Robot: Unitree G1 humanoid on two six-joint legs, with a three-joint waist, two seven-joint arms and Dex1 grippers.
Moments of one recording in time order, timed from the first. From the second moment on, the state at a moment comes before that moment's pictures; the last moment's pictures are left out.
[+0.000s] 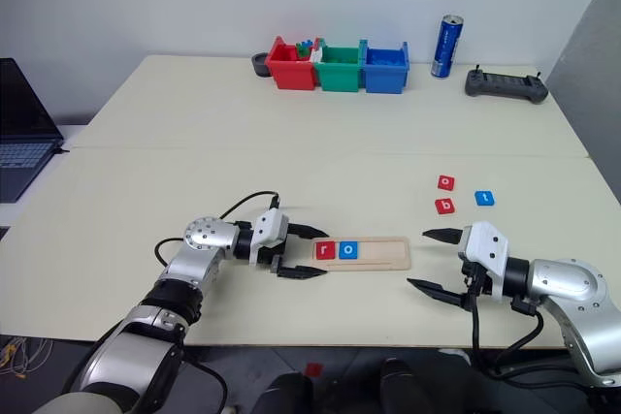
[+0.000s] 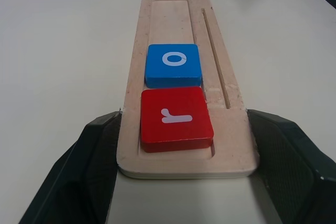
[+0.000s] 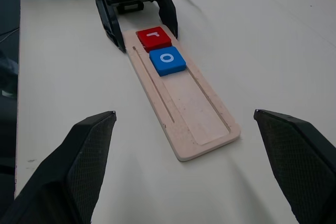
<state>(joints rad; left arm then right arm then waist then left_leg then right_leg) -0.67 0.41 -0.19 0.81 -0.14 -0.36 -1.43 0.01 -0.81 -0.09 -0.38 0.41 0.25 1.01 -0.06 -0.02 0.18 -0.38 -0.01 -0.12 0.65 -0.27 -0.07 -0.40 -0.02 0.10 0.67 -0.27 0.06</state>
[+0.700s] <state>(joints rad) -0.79 0.35 -0.19 1.01 -0.09 -0.47 -1.48 0.00 -0.81 -0.08 -0.38 0.41 0.27 0.99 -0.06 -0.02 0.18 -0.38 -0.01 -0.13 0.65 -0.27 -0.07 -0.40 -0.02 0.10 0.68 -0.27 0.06</state>
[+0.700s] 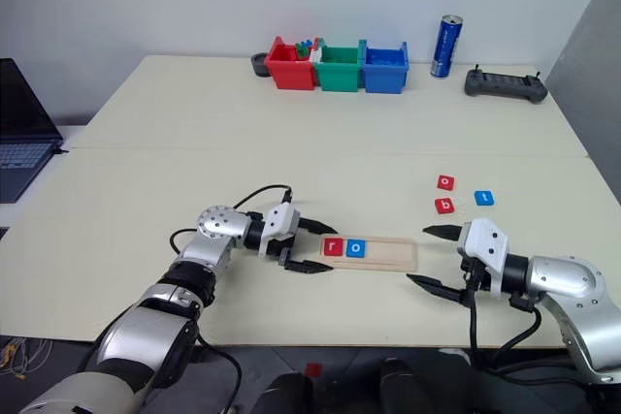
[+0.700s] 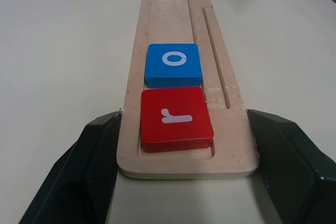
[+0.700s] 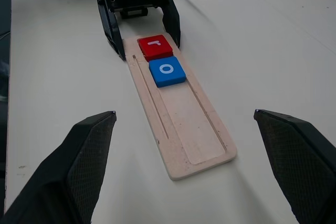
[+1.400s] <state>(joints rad) -0.79 0.40 -0.16 0.95 -0.10 -0.41 -1.53 0.00 -0.80 -0.08 -0.39 0.40 0.28 0.96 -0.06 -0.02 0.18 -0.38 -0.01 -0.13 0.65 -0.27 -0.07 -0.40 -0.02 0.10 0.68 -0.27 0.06</state>
